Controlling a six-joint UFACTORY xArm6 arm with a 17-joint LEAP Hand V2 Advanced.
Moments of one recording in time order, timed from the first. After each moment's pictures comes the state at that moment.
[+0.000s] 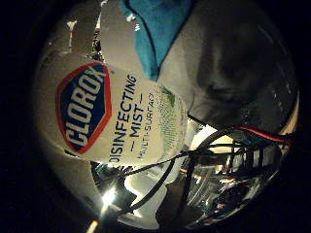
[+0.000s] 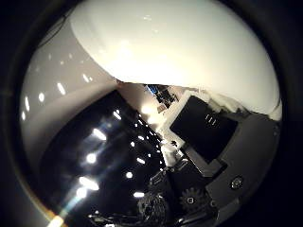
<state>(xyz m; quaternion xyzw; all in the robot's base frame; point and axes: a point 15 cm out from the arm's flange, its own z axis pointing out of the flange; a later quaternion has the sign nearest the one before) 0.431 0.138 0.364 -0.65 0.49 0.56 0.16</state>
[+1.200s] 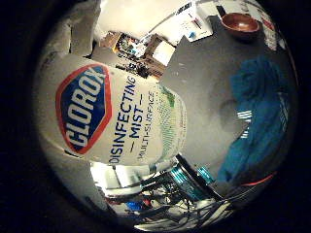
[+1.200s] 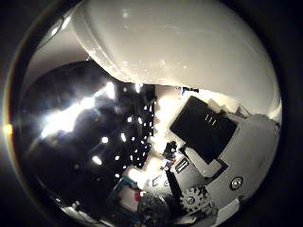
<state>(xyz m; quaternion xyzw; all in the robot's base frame) 0.445 0.425 0.423 -0.71 0.32 0.44 0.45</state>
